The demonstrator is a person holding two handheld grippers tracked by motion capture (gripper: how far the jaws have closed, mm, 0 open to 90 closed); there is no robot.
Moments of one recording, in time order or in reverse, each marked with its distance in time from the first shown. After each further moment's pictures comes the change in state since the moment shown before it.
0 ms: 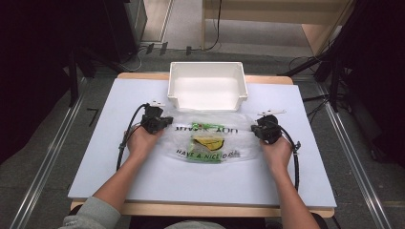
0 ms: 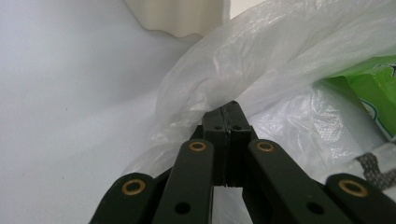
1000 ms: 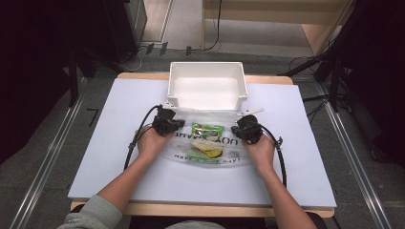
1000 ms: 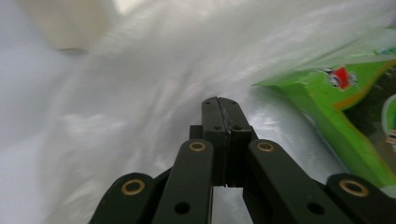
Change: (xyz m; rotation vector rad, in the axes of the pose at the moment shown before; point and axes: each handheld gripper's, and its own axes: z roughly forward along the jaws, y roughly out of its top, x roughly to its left) left arm -0.031 0.008 0.014 0.020 -0.056 0.073; right arm 0.052 0.016 0.017 0.012 0.134 -0.122
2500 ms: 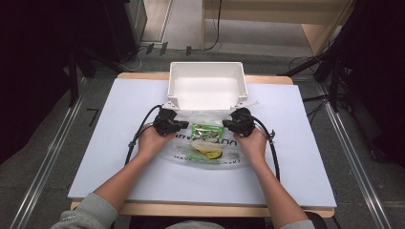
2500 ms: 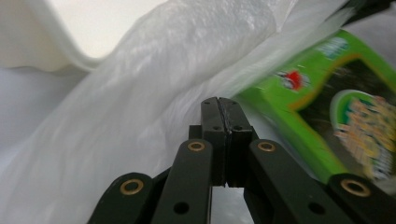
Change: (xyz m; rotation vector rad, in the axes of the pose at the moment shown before) left arm -0.003 0.003 0.000 -0.014 -0.108 0.047; right arm 0.008 0.026 0.012 -0.050 0.100 0.022
